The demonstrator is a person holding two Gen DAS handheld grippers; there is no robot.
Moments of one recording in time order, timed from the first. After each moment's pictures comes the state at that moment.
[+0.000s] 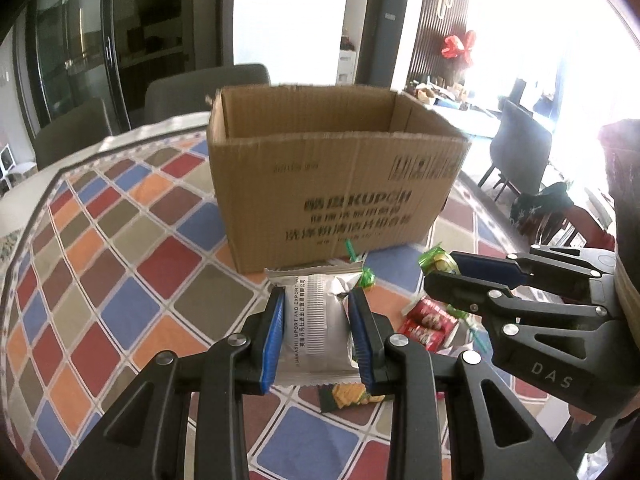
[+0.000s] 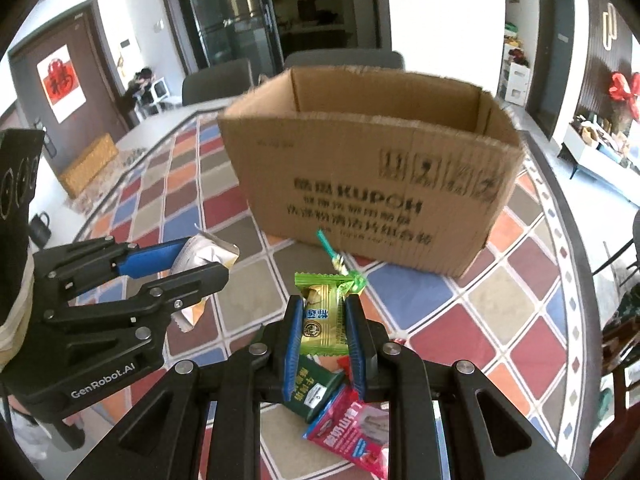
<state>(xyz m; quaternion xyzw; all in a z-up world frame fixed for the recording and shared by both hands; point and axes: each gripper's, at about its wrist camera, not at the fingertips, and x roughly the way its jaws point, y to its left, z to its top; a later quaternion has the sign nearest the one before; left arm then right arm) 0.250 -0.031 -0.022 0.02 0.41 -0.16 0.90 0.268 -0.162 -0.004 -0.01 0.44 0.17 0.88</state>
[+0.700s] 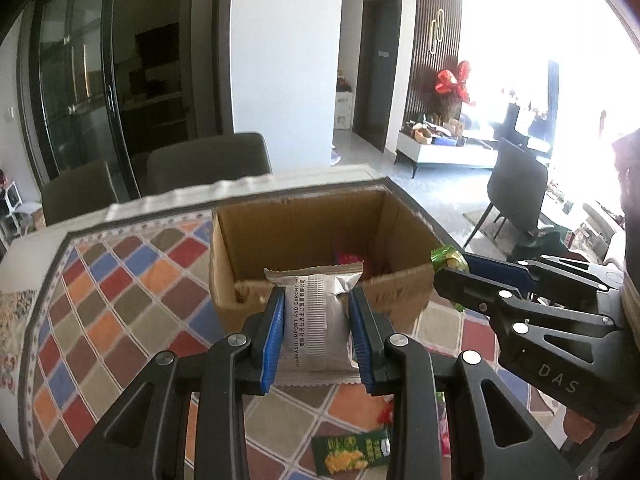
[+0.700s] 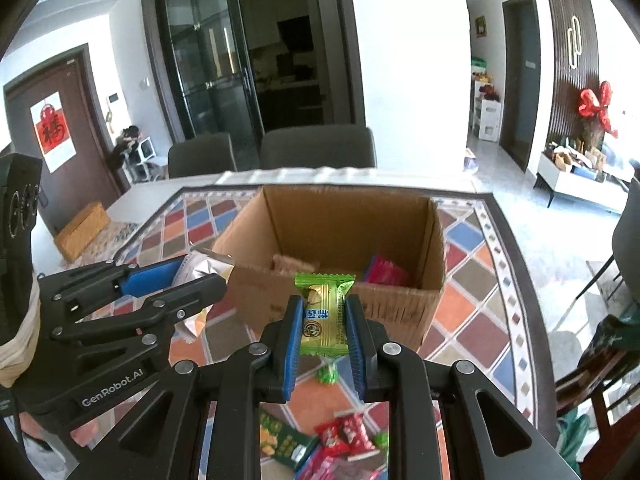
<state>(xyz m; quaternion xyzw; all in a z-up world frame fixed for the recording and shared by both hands) 0.290 -0.049 0.061 0.03 0.34 -0.15 0.93 0.292 -0.184 0.085 0.01 0.35 0.13 0.93</state>
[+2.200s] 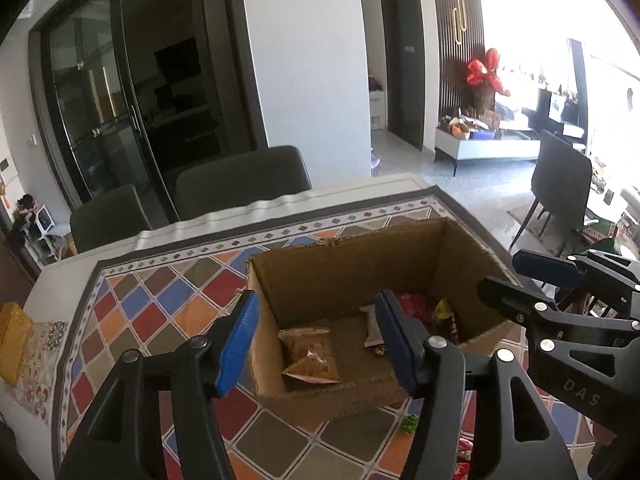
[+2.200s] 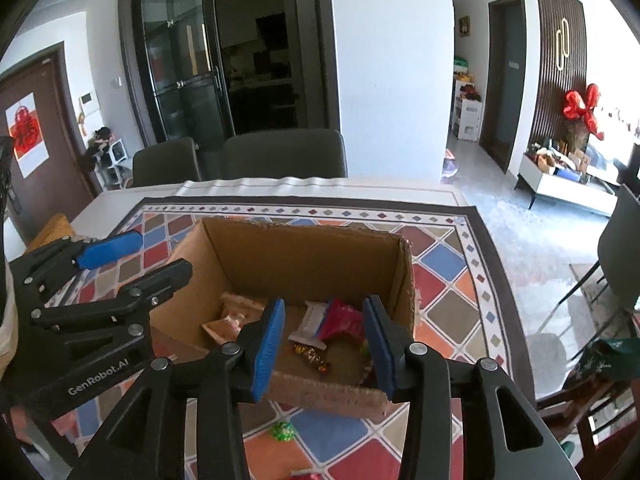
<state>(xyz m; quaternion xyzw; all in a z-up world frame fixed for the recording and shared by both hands) 0.346 -0.057 0.062 0.08 0.32 -0.08 0.94 0.357 -0.191 0.082 0.00 0.36 0.09 0.93</state>
